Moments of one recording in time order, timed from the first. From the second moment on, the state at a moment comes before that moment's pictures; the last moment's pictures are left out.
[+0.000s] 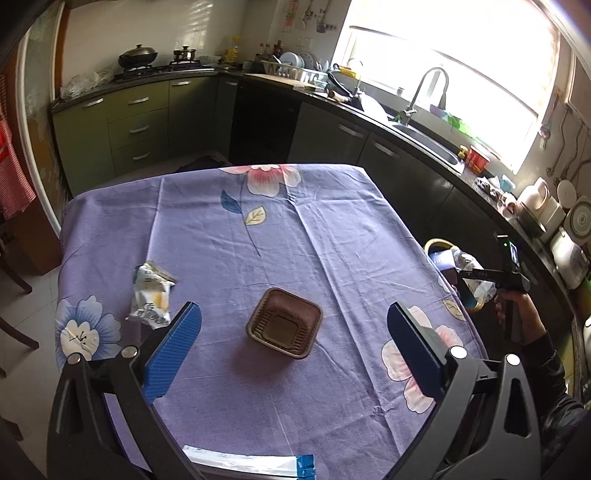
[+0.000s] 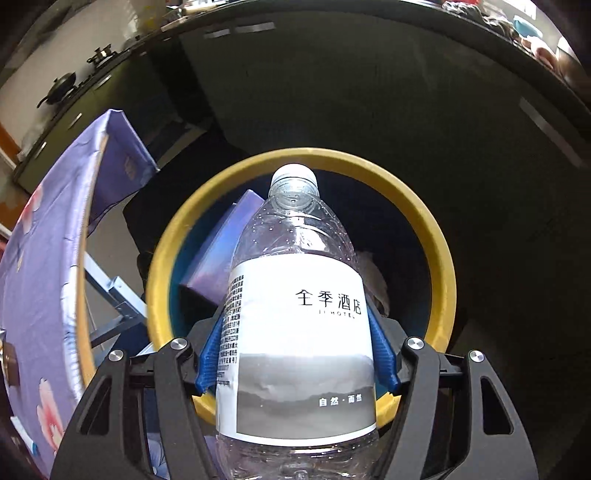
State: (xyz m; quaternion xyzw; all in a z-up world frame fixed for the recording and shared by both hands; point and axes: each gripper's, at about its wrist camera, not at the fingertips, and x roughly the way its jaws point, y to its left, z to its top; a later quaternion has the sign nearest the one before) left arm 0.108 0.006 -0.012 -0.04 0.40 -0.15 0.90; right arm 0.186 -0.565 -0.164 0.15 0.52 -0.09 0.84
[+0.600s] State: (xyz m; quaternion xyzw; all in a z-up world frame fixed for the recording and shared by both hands) left arm 0.124 -0.034 -0.048 0.03 0.46 -0.16 0.87; right arm 0.125 -0.517 -0.109 0.16 0.43 -0.03 0.89
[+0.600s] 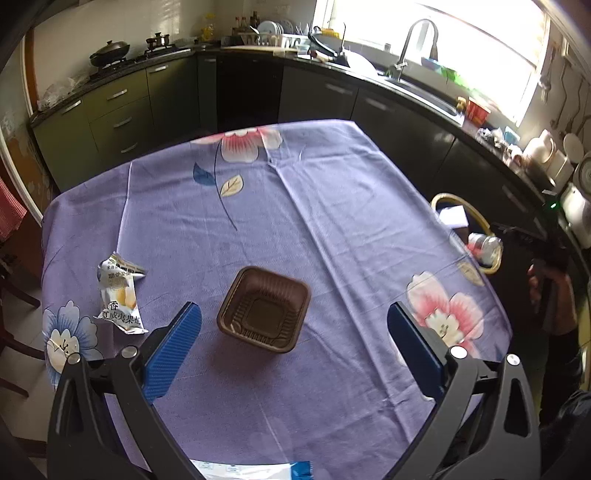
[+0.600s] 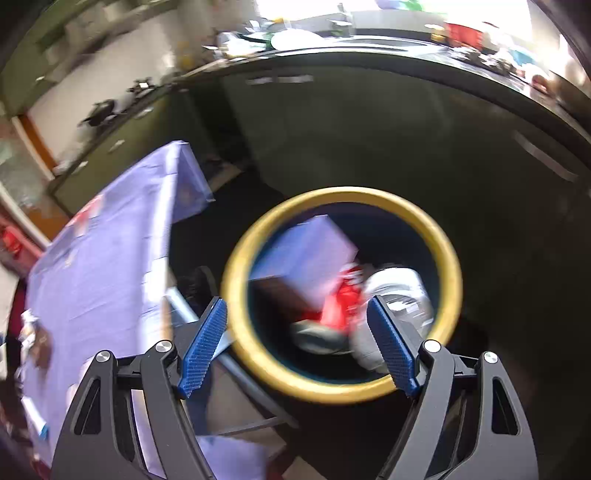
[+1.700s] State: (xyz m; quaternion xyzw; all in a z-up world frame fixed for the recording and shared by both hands) left arm 0.163 -0.060 -0.108 0.14 0.49 -0.18 0.84; right arm 0.102 -0.394 -0.087 0.11 0.42 0.15 0.89
